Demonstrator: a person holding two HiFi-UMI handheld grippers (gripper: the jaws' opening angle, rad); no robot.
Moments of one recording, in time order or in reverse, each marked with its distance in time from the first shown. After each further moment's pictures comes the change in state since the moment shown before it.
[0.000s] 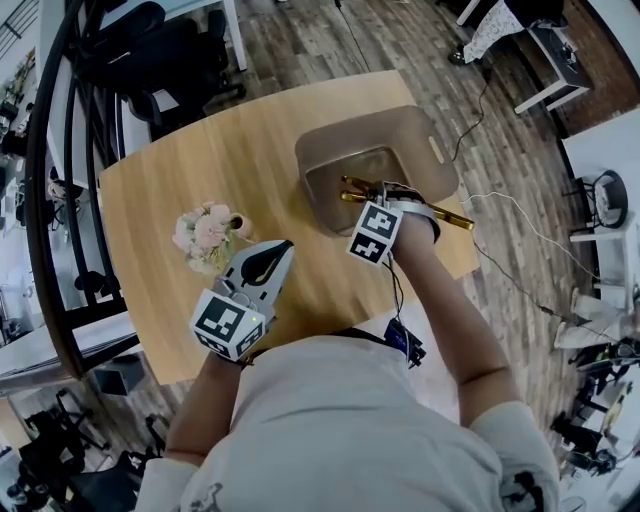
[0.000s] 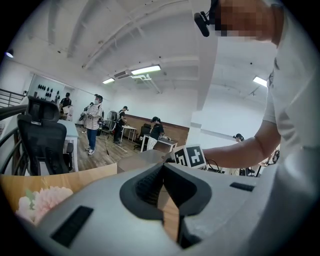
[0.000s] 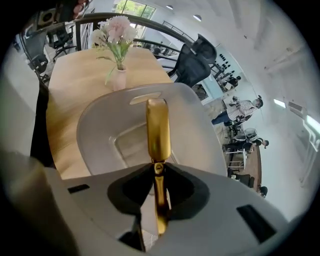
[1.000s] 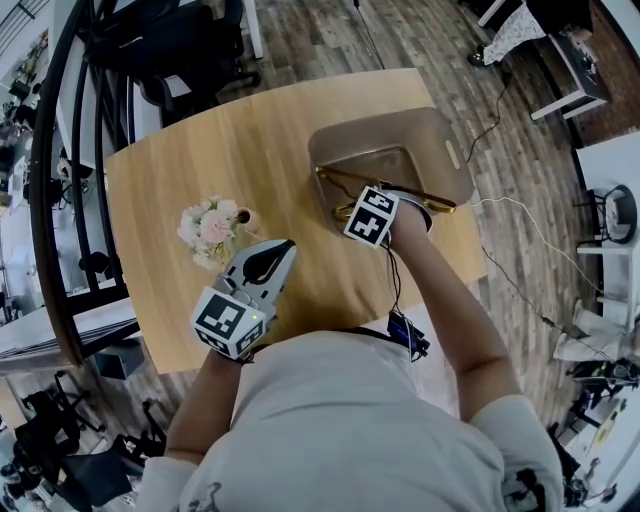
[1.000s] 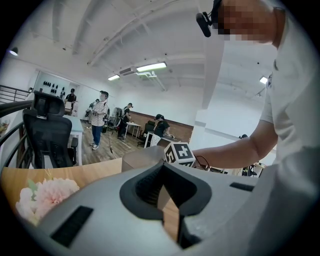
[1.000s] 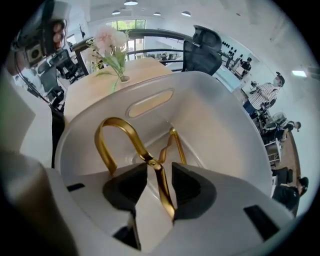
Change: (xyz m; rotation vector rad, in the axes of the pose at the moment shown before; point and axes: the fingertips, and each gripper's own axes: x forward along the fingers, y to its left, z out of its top) left arm 0.000 0.013 -0.013 -0.043 0.031 0.042; right arm 0.042 0.035 0.040 0.103 -0.108 0.324
